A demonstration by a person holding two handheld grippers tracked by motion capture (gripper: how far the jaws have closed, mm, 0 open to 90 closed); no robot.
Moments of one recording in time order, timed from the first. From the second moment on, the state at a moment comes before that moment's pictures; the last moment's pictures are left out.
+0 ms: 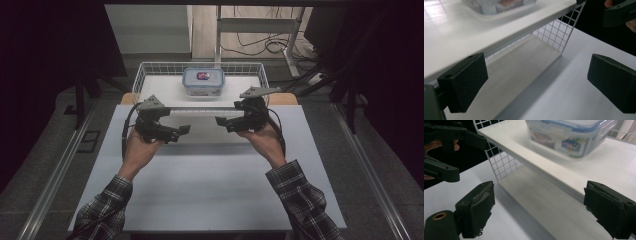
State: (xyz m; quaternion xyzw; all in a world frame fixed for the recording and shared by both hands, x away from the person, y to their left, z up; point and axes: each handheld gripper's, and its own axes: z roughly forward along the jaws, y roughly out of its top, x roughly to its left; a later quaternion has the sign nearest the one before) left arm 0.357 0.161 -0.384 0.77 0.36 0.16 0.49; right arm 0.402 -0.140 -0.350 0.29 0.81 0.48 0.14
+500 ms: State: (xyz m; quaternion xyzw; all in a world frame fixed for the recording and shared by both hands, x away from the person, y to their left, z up) left arm 0.329 0.161 -0.413 0.78 0.36 0.16 0.49; right arm 0.374 -0.140 -0.375 0.28 0.82 0.48 0.13
